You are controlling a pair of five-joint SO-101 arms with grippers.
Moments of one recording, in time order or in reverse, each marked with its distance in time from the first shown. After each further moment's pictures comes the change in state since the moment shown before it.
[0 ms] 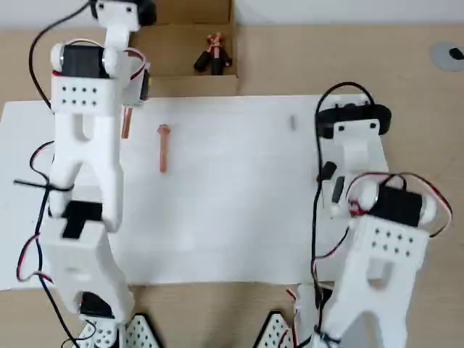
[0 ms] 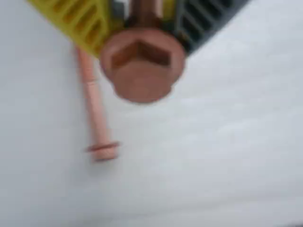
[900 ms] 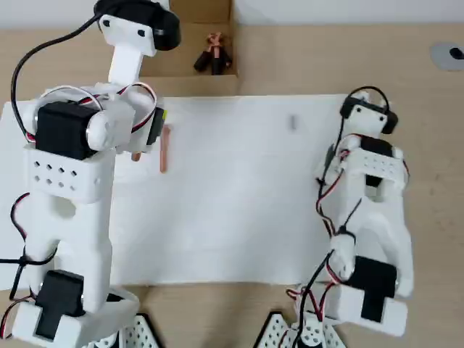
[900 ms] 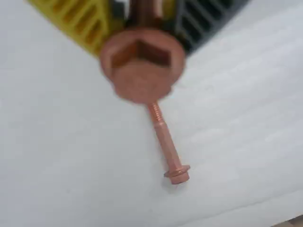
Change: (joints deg) left arm 8.6 -29.4 20.9 0.4 0.2; right arm -1.3 37.0 0.0 -28.7 -27.3
